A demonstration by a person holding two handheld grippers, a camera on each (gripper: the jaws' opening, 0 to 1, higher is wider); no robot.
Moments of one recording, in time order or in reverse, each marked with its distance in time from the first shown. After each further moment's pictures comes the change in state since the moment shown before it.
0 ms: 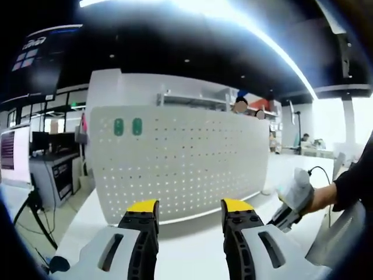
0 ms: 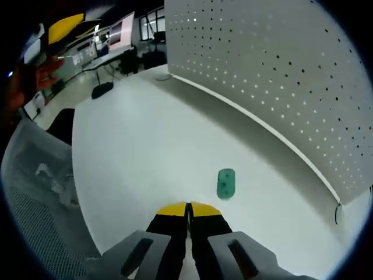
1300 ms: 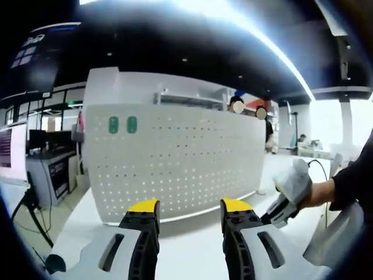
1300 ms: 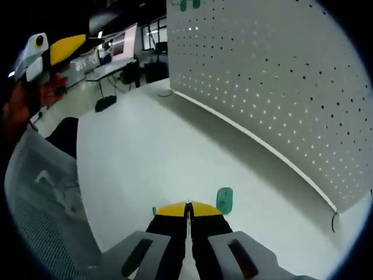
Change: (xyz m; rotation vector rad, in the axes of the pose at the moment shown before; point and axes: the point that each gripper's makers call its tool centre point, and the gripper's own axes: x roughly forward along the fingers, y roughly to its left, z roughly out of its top) left arm 0.002 -0.011 -0.002 -0.009 0.006 -0.032; right arm -0.019 0.002 0.040 0.028 -0.132 0.005
